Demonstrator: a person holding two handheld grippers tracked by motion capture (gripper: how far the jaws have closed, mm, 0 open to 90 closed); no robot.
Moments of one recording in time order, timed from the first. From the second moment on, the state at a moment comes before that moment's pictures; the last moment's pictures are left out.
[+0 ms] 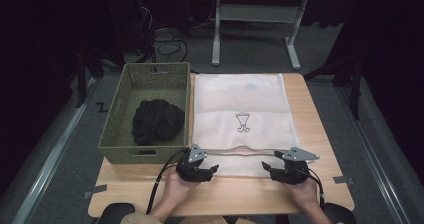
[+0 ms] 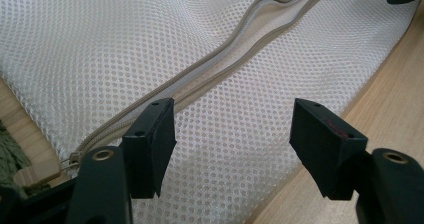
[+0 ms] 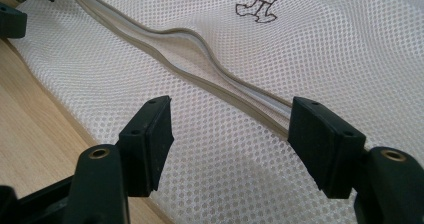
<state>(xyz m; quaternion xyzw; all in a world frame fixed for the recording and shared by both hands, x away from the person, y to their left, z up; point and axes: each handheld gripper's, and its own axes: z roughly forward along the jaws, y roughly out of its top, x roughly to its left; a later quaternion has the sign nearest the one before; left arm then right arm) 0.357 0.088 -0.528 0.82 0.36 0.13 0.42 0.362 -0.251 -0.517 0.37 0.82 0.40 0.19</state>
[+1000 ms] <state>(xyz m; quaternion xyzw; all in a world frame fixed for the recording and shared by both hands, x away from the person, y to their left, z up) 0.354 0.085 -0.524 0.83 0.35 0.14 0.42 0.364 -0.252 -0.513 0.37 0.82 0.39 0.20</state>
